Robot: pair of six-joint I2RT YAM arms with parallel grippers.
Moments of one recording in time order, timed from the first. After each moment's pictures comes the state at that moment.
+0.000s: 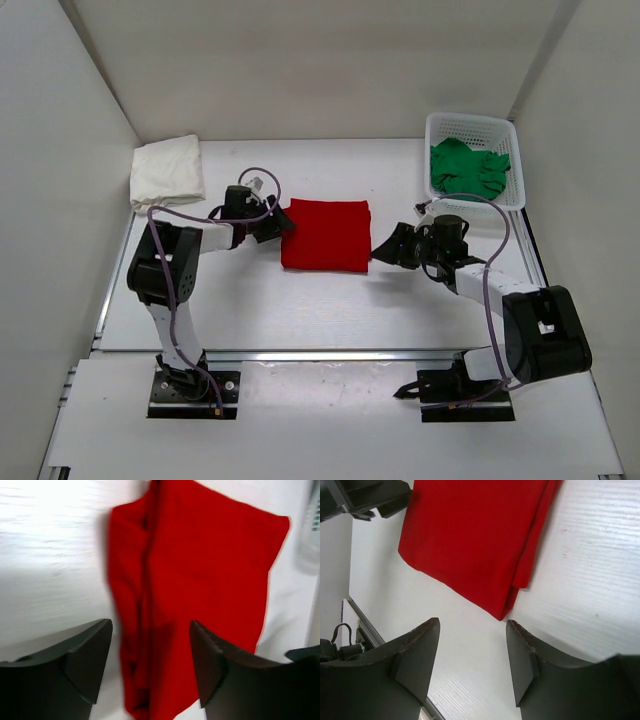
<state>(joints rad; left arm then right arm) -0.25 1.87 0.97 0.18 0.36 -0.62 0.20 1.37 0.54 0.24 -0.59 0.54</state>
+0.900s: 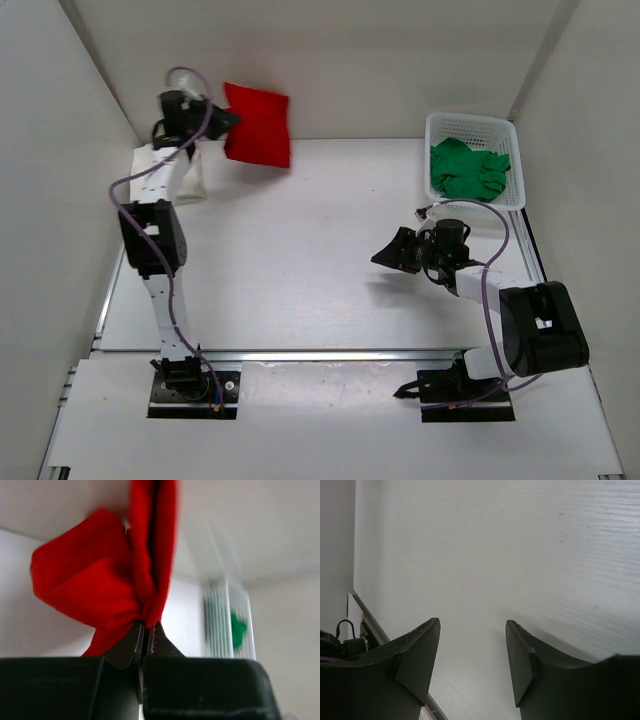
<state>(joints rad) 0.00 2.22 2.01 -0.09 0.52 -0.74 0.16 1.39 0.50 0.29 -0.65 0.55</state>
